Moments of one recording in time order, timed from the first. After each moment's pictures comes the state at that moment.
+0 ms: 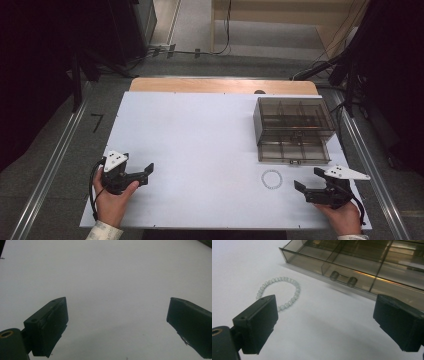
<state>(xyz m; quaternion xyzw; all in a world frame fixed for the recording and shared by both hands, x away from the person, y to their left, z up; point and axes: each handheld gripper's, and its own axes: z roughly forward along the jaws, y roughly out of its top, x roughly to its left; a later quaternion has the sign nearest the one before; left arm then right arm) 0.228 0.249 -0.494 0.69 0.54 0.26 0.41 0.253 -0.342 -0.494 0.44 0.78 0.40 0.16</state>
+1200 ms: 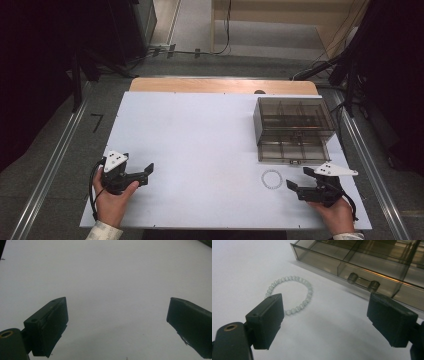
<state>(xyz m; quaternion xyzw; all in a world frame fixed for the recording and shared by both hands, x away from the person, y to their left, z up) 0.228 0.249 -0.493 0.69 0.53 0.26 0.41 0.260 -0.322 -0.497 0.42 0.80 0.39 0.14</state>
